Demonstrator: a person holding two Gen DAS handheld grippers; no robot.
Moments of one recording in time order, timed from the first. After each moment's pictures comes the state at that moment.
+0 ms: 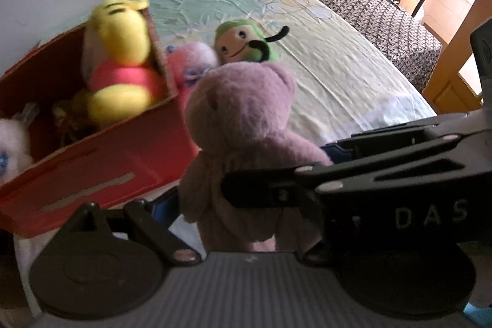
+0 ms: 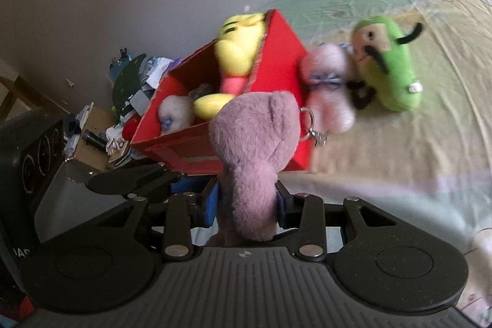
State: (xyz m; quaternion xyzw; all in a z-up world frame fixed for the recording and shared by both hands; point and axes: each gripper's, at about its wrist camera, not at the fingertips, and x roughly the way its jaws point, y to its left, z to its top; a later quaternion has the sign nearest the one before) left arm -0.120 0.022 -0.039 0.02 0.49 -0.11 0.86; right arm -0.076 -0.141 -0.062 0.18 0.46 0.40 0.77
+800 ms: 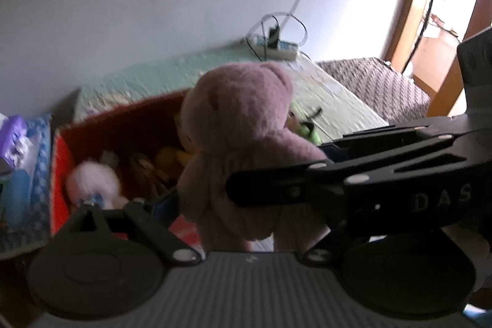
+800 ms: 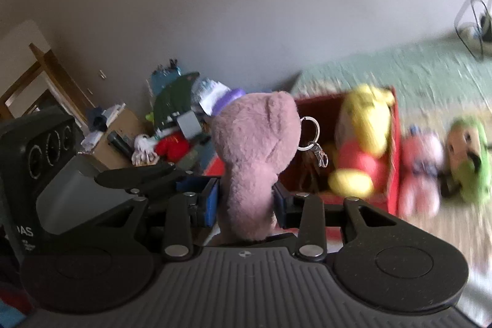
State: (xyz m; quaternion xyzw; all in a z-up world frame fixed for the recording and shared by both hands) left arm -0.151 0.139 0.046 0.01 0.37 -0.12 0.92; right arm -0.097 -0.043 0.025 0.13 0.34 0.43 0.82
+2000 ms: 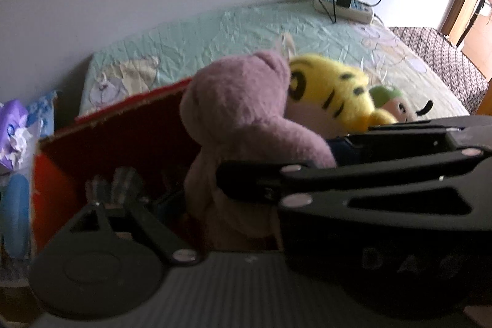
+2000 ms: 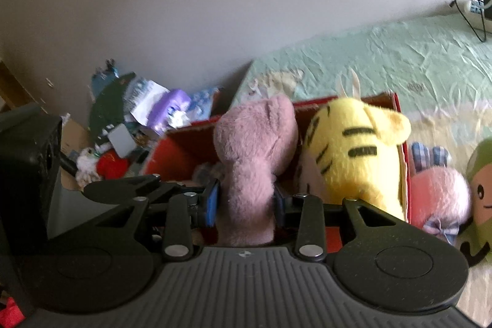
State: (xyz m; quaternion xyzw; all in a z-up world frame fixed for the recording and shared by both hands) left arm -0.005 0.179 -0.038 0.02 0.47 -0.06 0.88; right arm 0.029 0.029 -0.041 0.13 0.41 0.35 0.84
